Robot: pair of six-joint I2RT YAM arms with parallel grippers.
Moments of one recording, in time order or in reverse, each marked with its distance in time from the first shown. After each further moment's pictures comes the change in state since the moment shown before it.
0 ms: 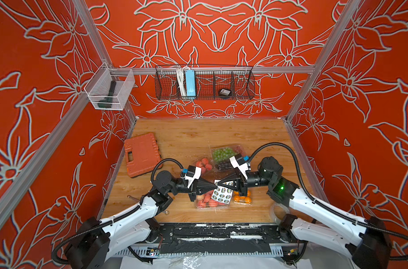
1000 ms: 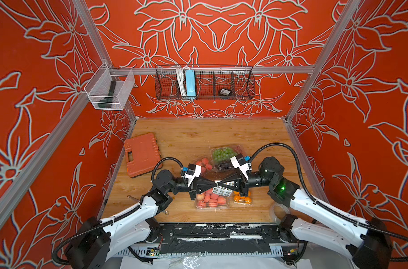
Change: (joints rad) left arm 0.015 -0.001 0.000 -0.027 -0.030 -0.002; right arm -0.001 -0.011 0.000 -0.002 -0.010 0.001
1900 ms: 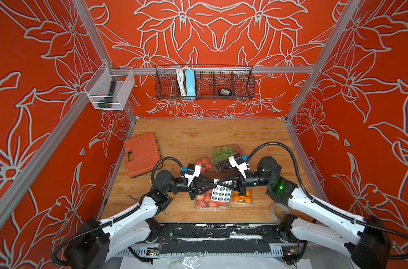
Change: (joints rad) left arm 0.001 -0.010 0.000 -0.011 -0.003 0.003; right arm 0.000 0.029 0.000 -0.010 0.040 -0.003
